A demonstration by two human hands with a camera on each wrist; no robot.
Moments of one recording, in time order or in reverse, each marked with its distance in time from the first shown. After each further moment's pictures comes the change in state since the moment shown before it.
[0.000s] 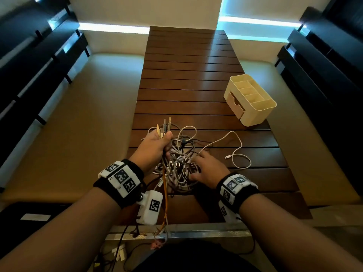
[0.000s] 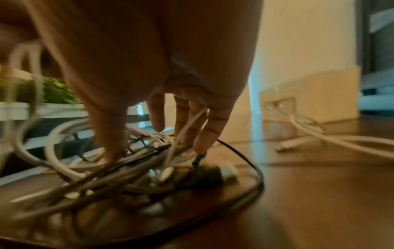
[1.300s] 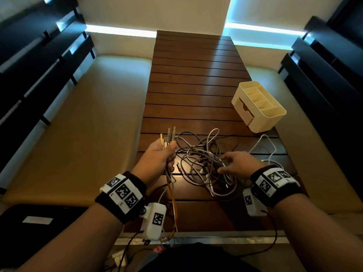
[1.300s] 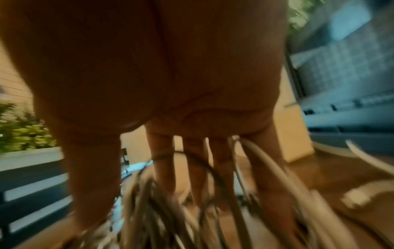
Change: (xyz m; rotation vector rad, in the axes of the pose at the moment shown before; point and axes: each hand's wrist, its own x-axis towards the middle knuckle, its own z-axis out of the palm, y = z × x) left_hand -0.014 -0.007 -0.026 -0.046 0.005 -0.026; right_hand -0.007 0.019 -0.065 0.153 -0.144 0.312
